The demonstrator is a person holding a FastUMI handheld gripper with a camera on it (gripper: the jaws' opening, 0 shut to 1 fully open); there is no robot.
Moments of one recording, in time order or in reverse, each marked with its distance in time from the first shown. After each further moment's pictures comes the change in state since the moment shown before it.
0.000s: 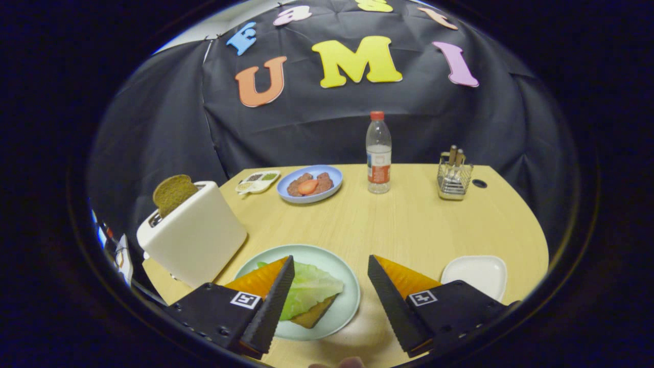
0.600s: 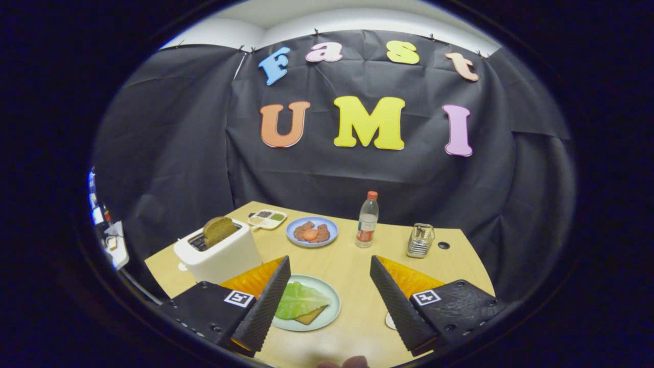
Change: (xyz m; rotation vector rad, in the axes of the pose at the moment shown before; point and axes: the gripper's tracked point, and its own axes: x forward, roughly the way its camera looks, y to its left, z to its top) arm -0.135 0.037 0.088 -0.137 -0.201 -0.050
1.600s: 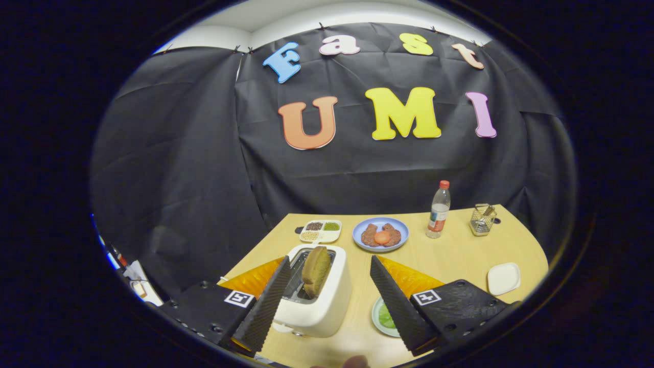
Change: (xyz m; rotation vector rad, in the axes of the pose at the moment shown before) arm 0.086 0.243 0.009 0.148 0.041 0.007
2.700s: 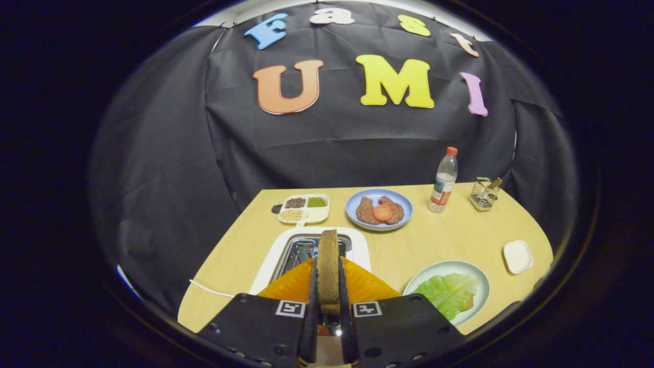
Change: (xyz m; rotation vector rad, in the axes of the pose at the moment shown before) arm 0.099 0.017 -0.051 0.050 0.153 -0.177
